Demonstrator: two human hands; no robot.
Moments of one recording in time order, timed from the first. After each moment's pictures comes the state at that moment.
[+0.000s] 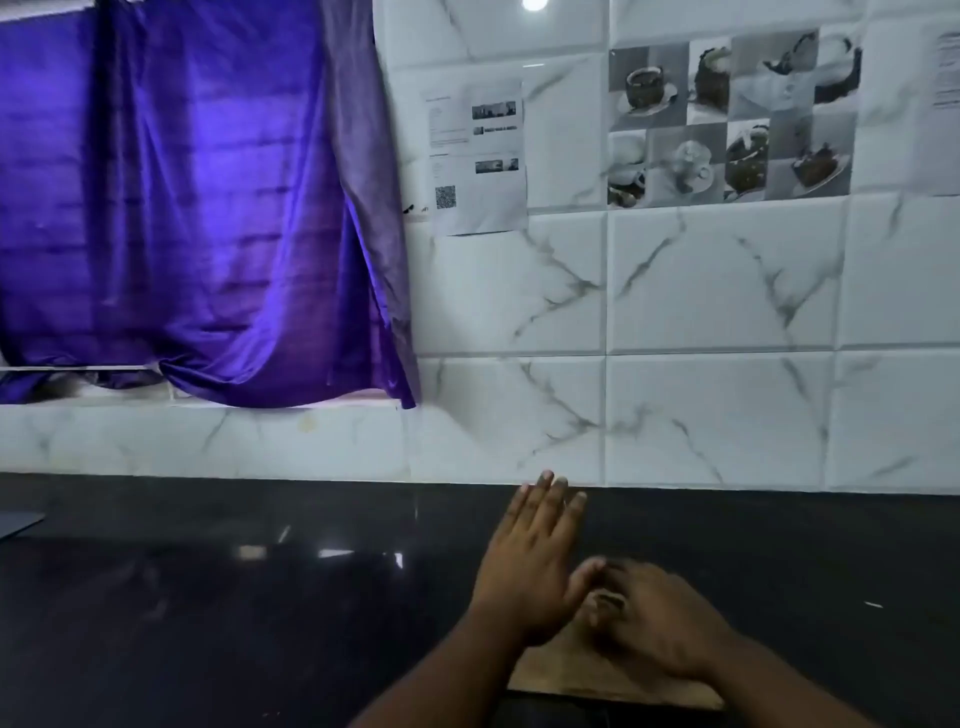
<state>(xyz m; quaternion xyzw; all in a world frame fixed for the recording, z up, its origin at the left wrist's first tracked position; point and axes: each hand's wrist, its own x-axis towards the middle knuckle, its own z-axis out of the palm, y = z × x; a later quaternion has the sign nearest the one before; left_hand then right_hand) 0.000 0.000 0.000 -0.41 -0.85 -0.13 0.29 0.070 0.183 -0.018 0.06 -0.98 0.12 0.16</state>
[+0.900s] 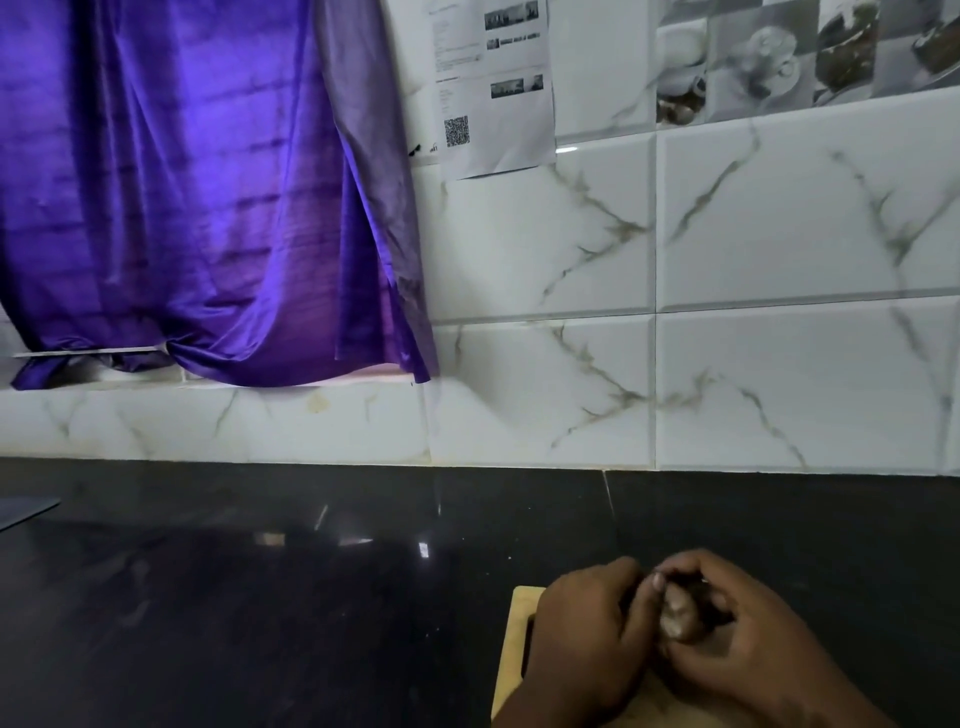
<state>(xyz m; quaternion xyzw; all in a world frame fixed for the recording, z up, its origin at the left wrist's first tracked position) -0.018 0.033 -0.058 -0.38 -0.82 -0.37 0.22 0.049 0.205 -0.049 0.09 -0.87 0.41 0.26</state>
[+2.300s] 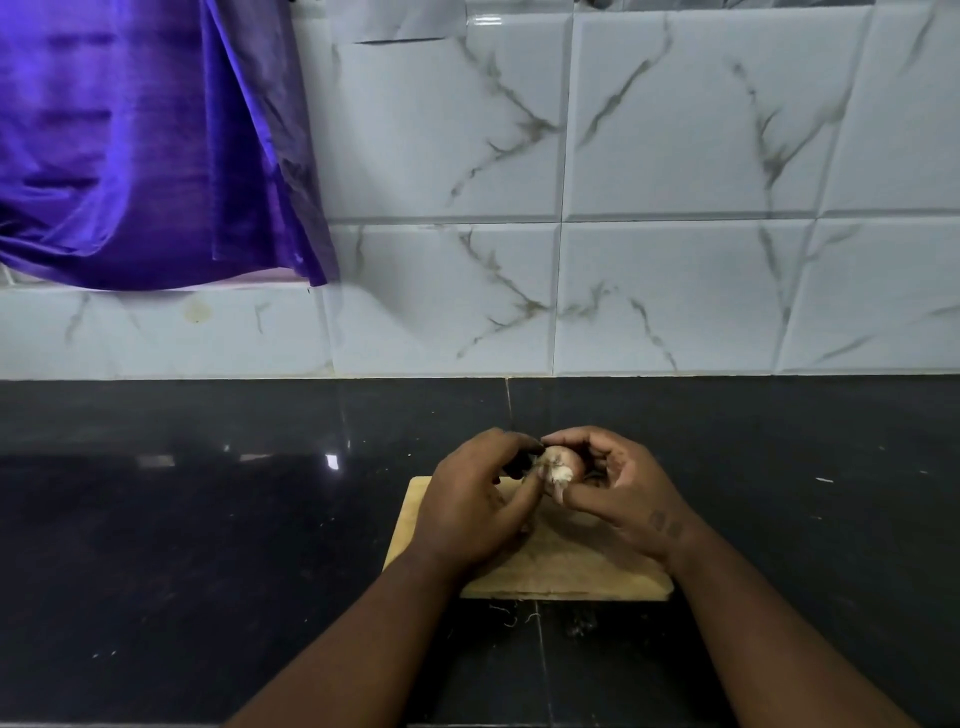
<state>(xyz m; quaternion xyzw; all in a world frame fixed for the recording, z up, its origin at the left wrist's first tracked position) -0.015 0.027 -0.054 -0.42 -0.76 -0.42 0.26 0.051 0.218 -0.047 0.10 -0.79 0.58 0.20</state>
